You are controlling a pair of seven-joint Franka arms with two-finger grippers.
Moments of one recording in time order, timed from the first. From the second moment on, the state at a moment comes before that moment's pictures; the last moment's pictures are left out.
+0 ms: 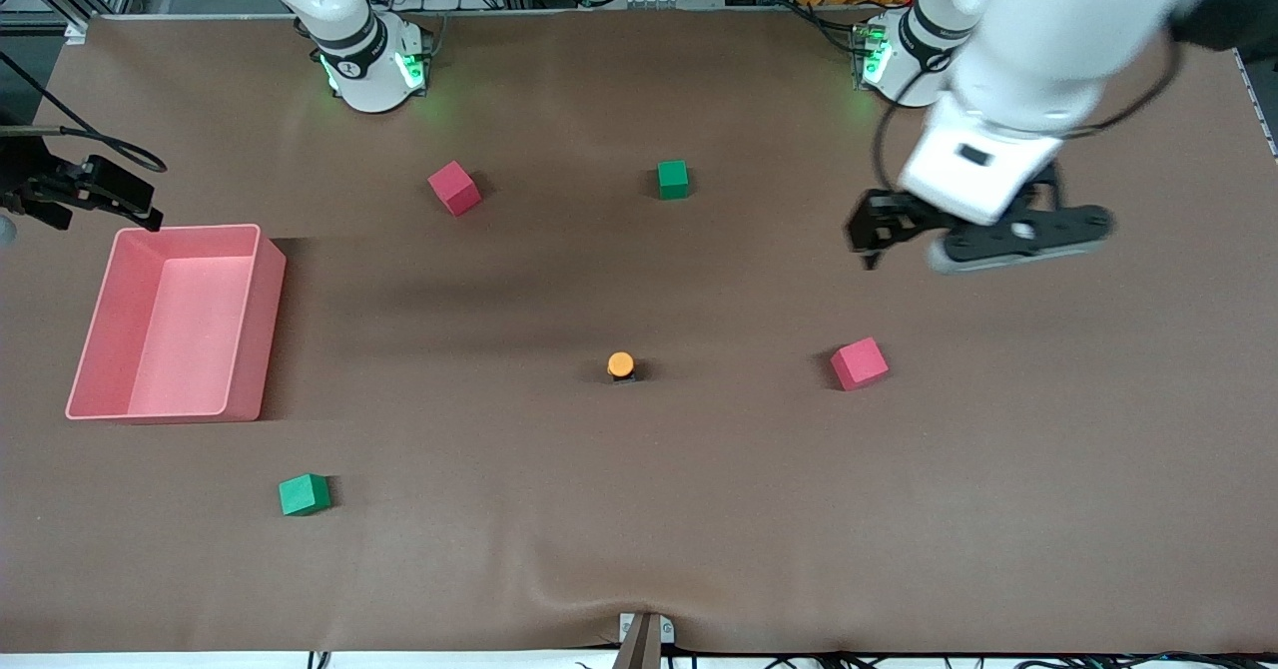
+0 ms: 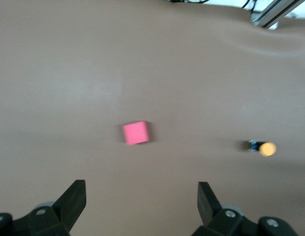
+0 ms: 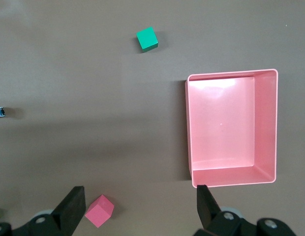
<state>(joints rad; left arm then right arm) -0.23 0.26 -0.22 -1.19 0.14 1.52 -0.53 -0.03 0.04 0.03 -1.48 0.00 1.50 0.03</state>
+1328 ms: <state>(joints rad) 0.08 0.00 -0.22 -1.54 0.01 1.61 -0.17 -0.03 0.04 0.05 -1.47 0.00 1.50 0.03</state>
